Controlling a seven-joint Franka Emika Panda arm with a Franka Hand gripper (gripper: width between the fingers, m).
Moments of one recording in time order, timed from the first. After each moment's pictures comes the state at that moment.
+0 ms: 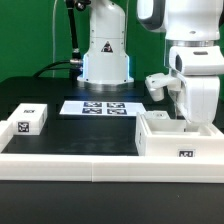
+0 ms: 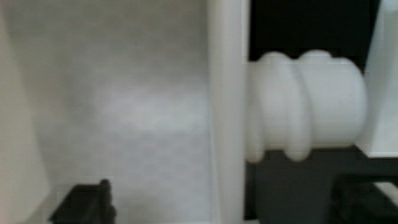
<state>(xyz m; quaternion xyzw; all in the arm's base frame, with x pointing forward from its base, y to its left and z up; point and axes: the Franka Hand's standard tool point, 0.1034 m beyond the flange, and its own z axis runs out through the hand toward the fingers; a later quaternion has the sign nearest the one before) 0.517 0.118 0.020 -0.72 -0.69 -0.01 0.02</state>
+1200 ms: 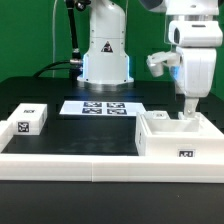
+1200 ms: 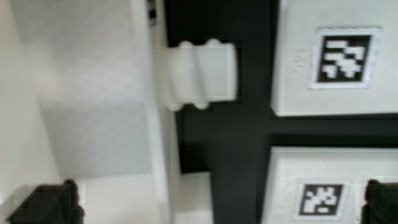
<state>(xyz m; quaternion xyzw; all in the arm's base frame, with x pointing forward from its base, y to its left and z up) 0.487 0.124 0.062 -0.74 -0.67 -0.02 0.01</state>
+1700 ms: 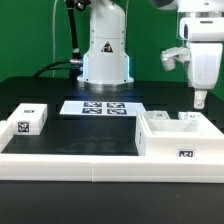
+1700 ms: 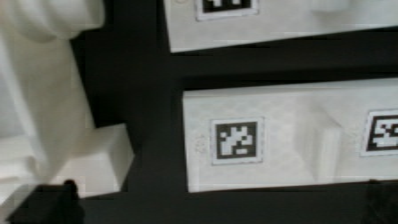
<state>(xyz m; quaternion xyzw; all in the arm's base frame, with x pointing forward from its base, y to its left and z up) 0.448 0.161 0.060 -0.76 -0.65 -0.02 0.02</state>
